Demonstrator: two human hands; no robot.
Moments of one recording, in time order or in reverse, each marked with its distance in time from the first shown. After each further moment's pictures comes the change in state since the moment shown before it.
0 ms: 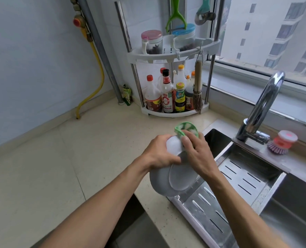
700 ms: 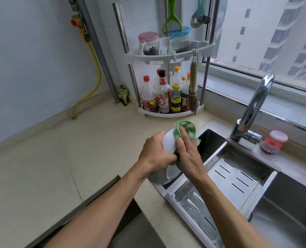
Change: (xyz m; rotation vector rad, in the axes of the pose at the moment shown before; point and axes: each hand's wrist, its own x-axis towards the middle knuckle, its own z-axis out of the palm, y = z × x) left_hand -0.015 0.005 0.007 0.052 0.184 0.113; right_hand -0.015 -0.006 0.008 0.234 -0.051 0.088
